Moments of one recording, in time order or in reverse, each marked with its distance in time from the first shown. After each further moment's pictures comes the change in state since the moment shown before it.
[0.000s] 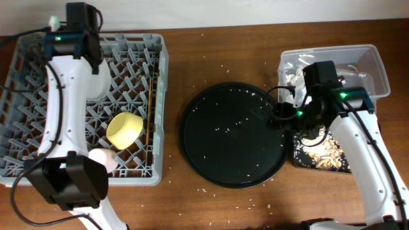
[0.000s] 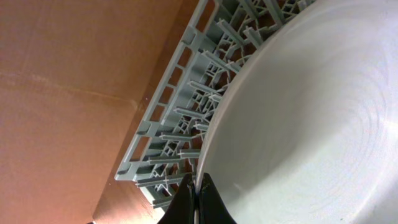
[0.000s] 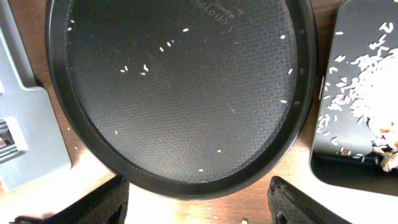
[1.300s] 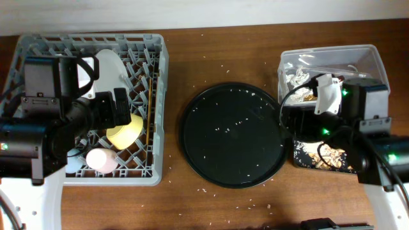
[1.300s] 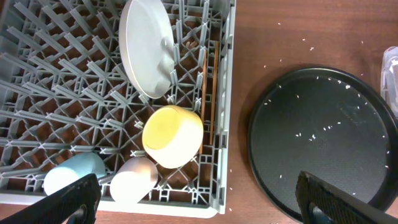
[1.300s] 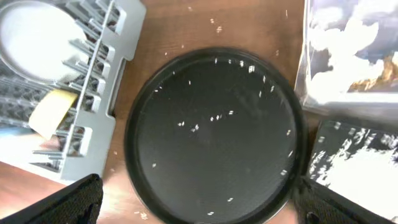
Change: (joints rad) left arm -0.115 -0.621 -0.153 -0.238 0.777 0.011; right arm -0.001 -0.372 0.026 0.113 -0.036 -0.167
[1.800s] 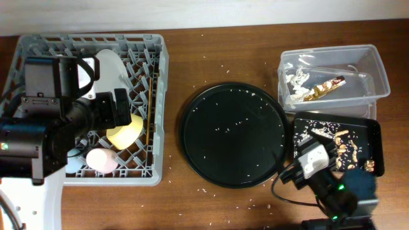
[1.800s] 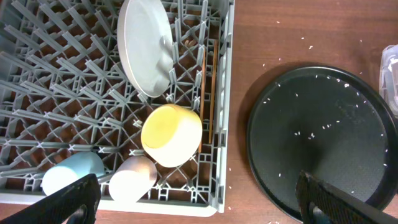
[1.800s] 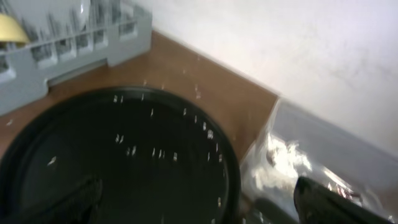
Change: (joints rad) left arm 0.000 -0.001 -0.002 -0.004 0.004 0.000; right arm -0.040 -0.773 -0.851 0.583 -0.026 -0.545
